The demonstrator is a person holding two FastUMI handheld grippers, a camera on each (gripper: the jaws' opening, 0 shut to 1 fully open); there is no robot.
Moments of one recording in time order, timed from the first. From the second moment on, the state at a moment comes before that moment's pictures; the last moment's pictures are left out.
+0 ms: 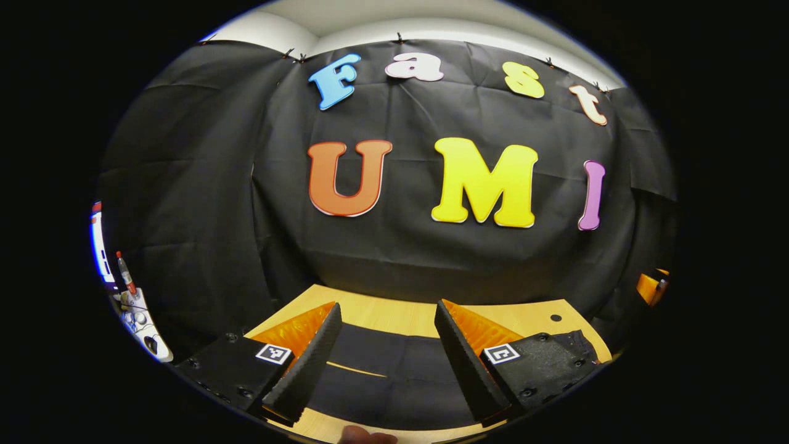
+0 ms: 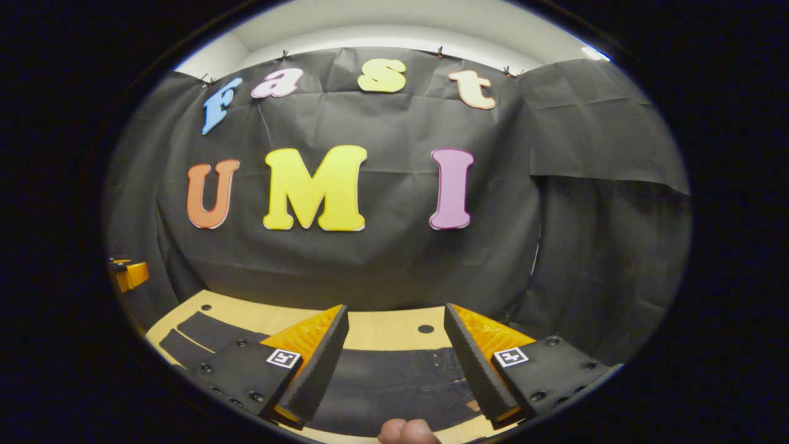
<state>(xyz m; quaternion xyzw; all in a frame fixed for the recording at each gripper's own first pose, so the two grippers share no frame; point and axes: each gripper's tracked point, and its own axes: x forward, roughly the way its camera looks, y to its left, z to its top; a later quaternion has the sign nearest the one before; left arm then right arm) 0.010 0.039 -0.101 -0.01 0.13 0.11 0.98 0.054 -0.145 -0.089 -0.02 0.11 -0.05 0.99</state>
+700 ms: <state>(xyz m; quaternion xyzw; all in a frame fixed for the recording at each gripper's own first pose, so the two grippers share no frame) -0.062 0.194 -0.274 -0.44 0.32 0.31 0.78 0.025 -0.232 -0.220 0.05 0.33 -0.14 0.93</state>
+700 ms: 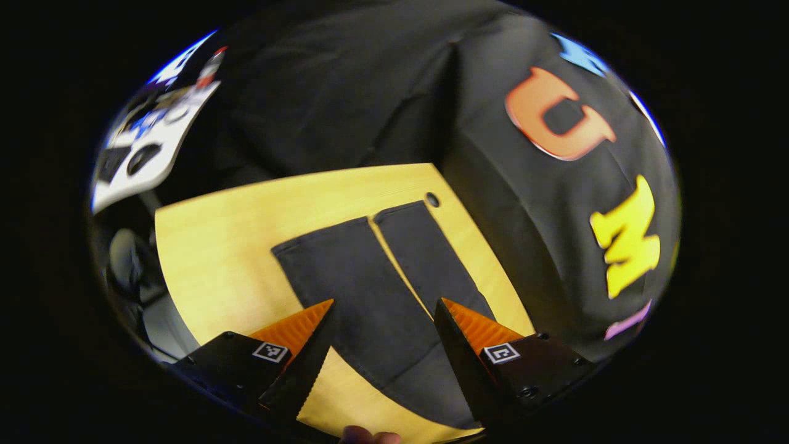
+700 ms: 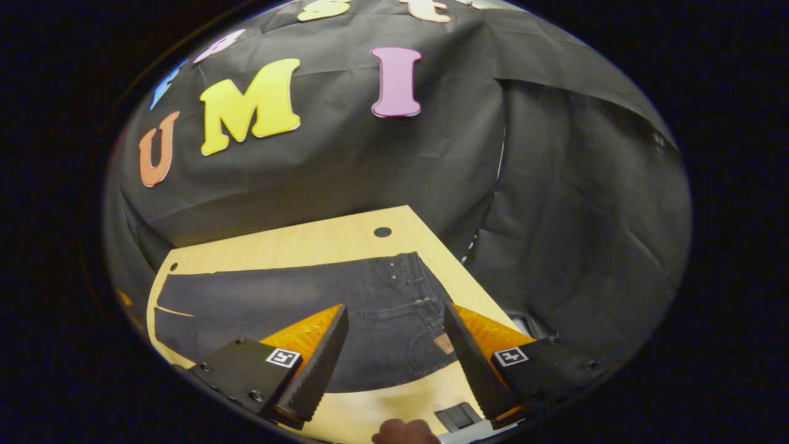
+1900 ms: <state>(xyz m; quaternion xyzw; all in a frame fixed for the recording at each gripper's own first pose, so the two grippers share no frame) -0.052 0.278 -0.374 -0.51 0.41 0.41 0.63 0.020 -0.268 -0.300 0.28 0.43 -0.26 0.82</state>
